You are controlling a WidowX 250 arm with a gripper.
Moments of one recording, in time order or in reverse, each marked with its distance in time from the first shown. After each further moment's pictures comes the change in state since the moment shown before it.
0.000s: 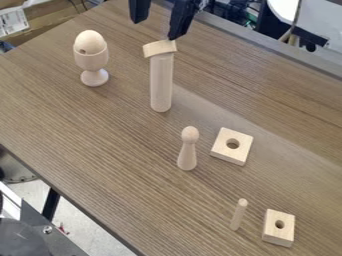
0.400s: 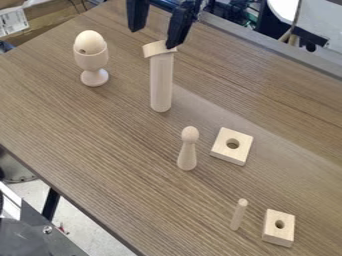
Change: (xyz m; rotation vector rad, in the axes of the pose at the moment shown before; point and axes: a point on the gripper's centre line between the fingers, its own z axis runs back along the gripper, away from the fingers) arm -0.005 -0.003 -0.003 0.016 0.013 0.014
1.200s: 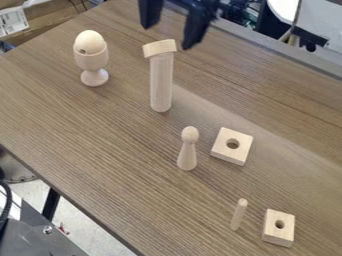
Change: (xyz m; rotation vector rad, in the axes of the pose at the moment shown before) arm -0.021 -0.047 0.015 -0.002 -0.096 -0.090
